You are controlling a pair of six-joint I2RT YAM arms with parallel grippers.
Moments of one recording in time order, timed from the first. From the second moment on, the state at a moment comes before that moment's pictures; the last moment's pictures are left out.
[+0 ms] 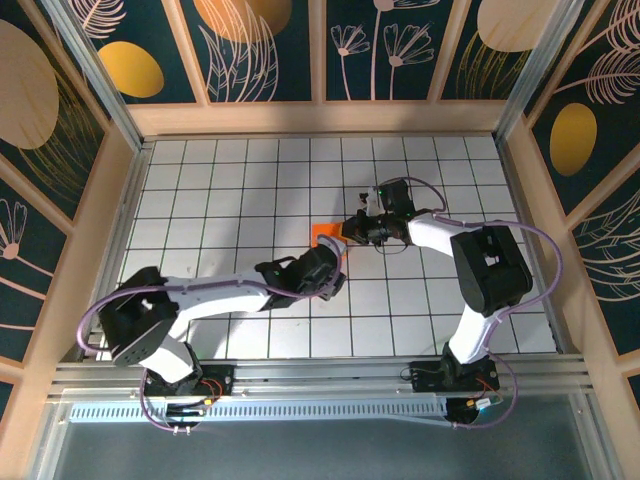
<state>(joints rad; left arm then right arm) -1.06 1.61 0.91 -0.18 -0.28 -0.40 0.40 1.78 0.98 -0.08 -0.70 0.65</state>
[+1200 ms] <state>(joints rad) -1.09 1.83 1.02 -0.31 -0.49 -0.51 0.41 1.80 0.98 -0.11 -0.66 0.65</state>
